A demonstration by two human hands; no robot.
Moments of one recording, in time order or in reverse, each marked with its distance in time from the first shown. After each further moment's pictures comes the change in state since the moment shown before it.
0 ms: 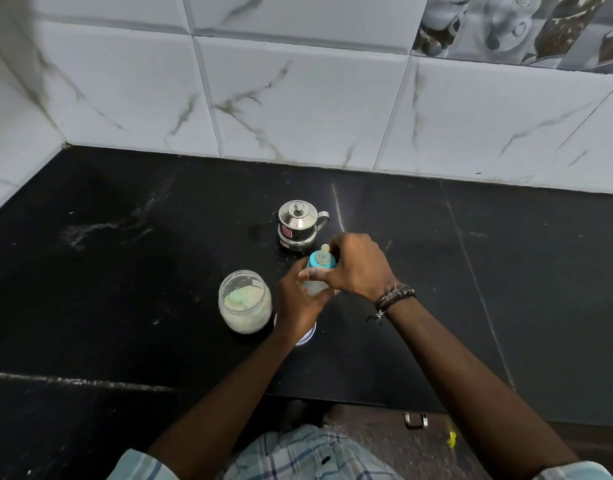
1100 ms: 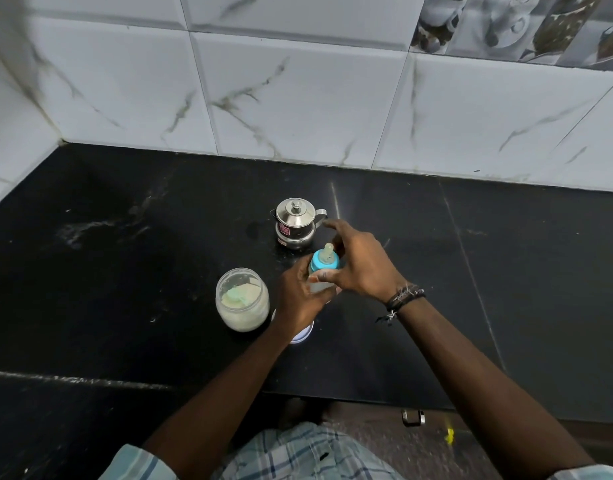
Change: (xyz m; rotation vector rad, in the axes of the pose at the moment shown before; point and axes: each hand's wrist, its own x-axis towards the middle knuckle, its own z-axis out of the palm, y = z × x) left_hand 0.000 0.010 -0.003 0.002 -0.120 0.006; right_hand -0.006 0.014 -0.006 0.214 -0.043 -0.151
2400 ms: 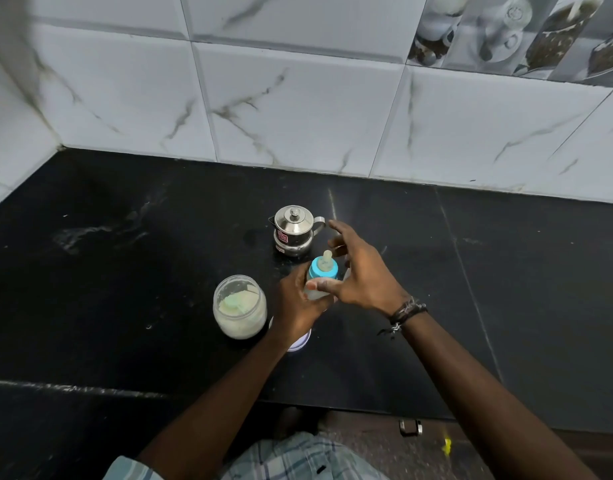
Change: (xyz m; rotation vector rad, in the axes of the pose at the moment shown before) left_hand -0.002 0.007 -0.002 0.061 0.017 0.020; right_hand -0.009 0.003 0.001 0.170 0.035 0.027
